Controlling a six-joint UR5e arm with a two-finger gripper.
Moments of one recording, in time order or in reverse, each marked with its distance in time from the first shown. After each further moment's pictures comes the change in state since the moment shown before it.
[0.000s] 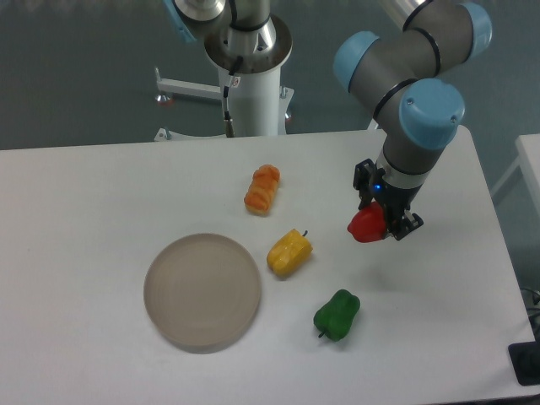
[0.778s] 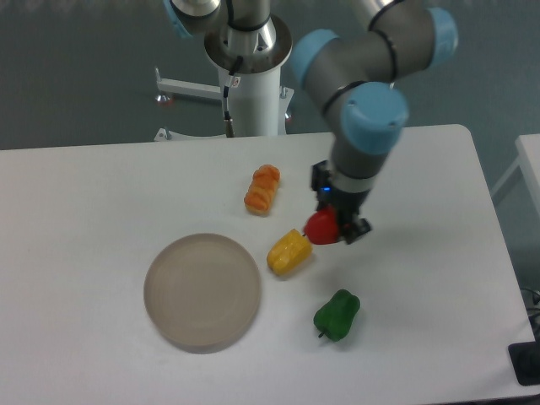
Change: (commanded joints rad) arm -0.247 0.046 -0.064 0.006 -0.018 -0.203
